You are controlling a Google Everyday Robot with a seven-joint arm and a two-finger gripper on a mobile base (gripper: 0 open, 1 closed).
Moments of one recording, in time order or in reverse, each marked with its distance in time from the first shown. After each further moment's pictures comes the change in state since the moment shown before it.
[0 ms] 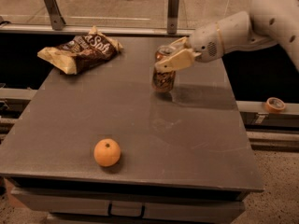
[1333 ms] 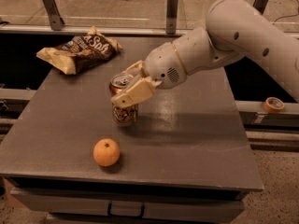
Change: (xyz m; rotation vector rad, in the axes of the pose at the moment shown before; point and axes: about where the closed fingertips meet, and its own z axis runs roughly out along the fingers) arm -0.024 0.132 0.089 -0.195 0.054 -0.101
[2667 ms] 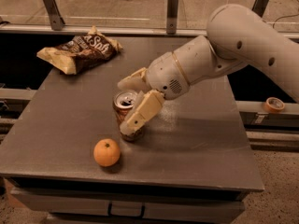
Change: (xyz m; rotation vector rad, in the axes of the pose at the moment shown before) arm 0.018 0.021 0.005 0.007 0.052 -0.015
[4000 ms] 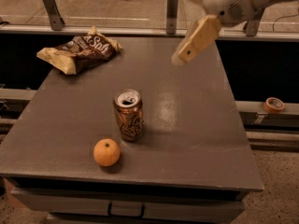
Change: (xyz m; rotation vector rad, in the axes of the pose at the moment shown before) arm -0.052 -0.076 -0.176 0.473 0.173 -0.167
